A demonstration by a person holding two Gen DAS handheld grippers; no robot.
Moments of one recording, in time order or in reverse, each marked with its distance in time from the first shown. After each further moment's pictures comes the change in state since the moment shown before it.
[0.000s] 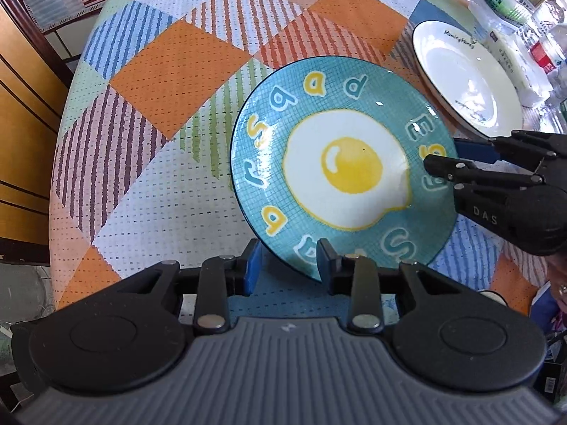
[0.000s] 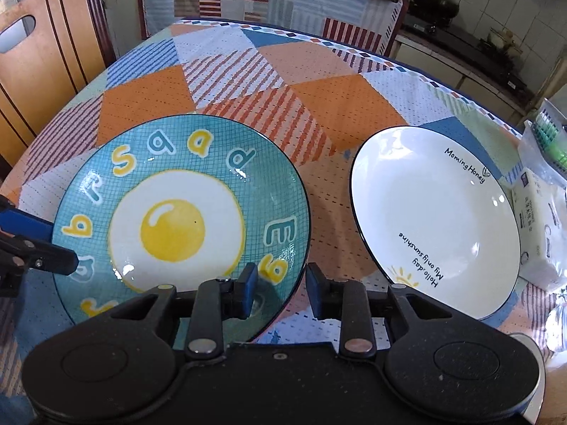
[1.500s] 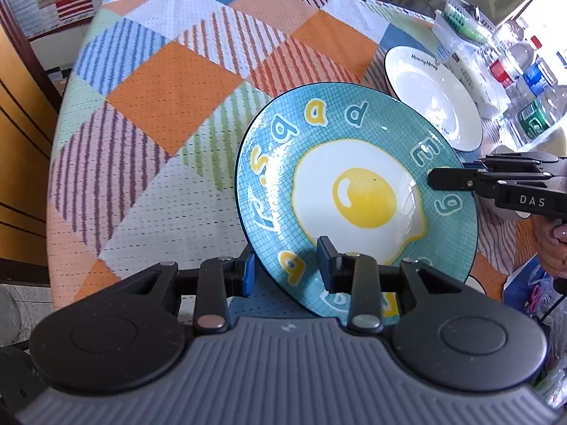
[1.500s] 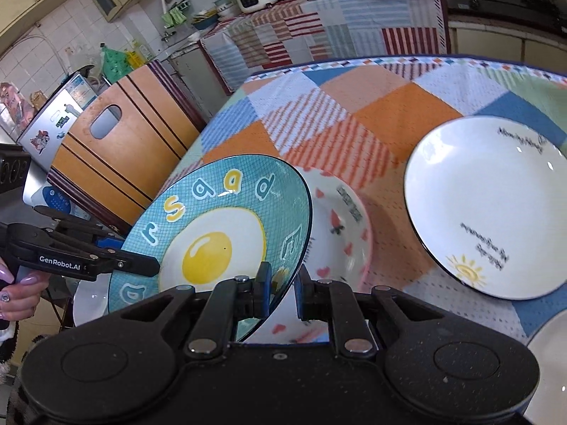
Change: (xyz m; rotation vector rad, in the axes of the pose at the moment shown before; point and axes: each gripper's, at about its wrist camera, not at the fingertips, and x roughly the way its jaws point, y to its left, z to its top) left arm -0.020 0.034 -0.003 0.035 -0.062 -0.146; right arm -0.018 -0.047 -0.009 0.182 -0.083 0.456
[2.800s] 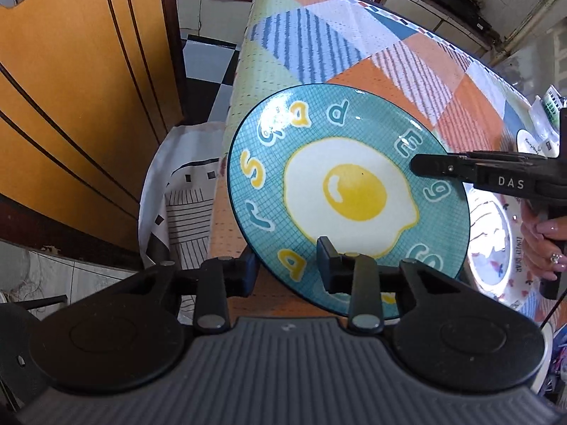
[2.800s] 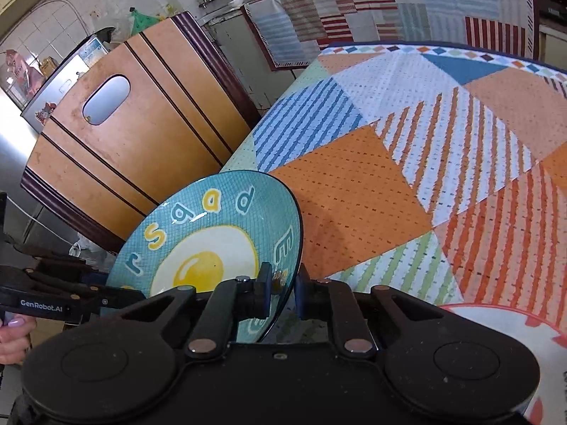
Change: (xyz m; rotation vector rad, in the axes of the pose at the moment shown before) left arm -0.017 0.181 -0.014 -0.265 -0.087 0.094; right arm 0.182 0.097 0.095 -0.118 0.076 0.105
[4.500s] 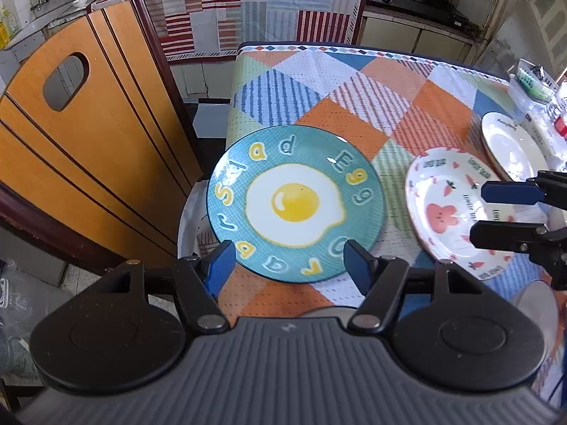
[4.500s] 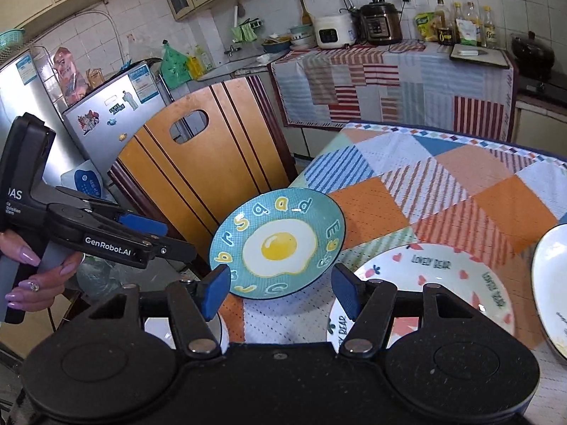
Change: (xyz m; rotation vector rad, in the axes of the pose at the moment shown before) left arm -0.089 -0.059 -0.030 0.188 -0.154 0.142; right arm -0.134 0.090 -0.076 -0.114 -0.187 -0.054
